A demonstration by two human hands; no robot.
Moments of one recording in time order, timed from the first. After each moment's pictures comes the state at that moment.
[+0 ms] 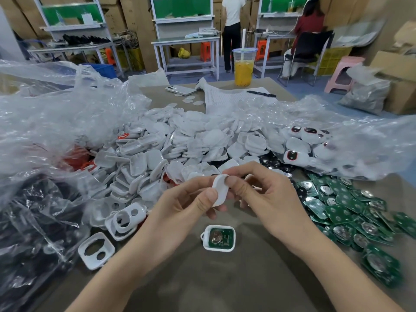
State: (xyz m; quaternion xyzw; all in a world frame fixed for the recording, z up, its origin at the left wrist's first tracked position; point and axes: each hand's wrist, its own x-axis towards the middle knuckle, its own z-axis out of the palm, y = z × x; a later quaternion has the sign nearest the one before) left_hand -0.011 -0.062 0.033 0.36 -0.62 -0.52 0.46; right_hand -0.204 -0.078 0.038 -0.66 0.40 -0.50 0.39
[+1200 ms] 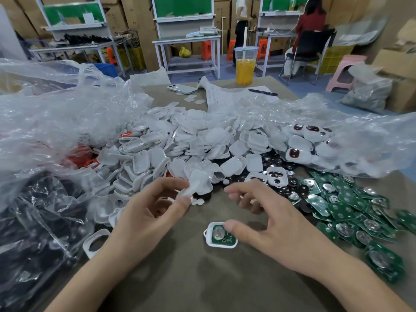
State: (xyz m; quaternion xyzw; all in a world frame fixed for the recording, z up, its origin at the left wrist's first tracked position) left_hand 0.033 -0.051 0.024 0.49 -0.66 -0.33 0.47; right_hand -0.221 -0.050 0.026 -0.78 0.43 -0.34 0.29
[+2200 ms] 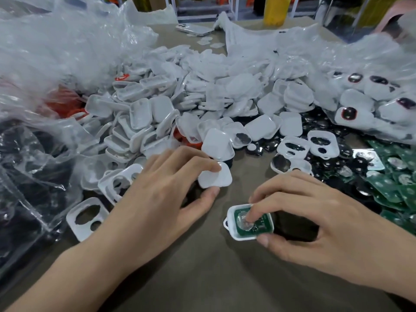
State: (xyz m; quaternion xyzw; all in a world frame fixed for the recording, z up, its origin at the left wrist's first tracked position) left_hand 0.026 -0.050 0.026 0.53 -0.82 -0.07 0.21; right_hand -0.227 -0.059 0.020 -0.89 0.34 -0.20 0.21
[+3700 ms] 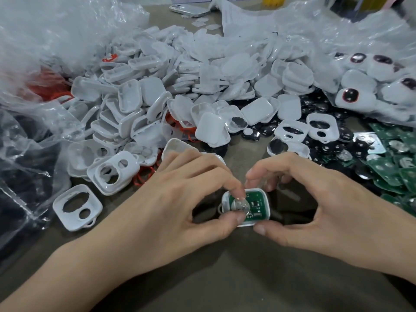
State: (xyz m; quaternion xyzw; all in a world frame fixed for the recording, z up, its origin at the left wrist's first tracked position) left_hand 0.012 -0.043 0.021 0.42 -0.87 -0.15 0.22; right_hand -0.230 -0.056 0.021 -0.86 0.37 -0.21 0.26
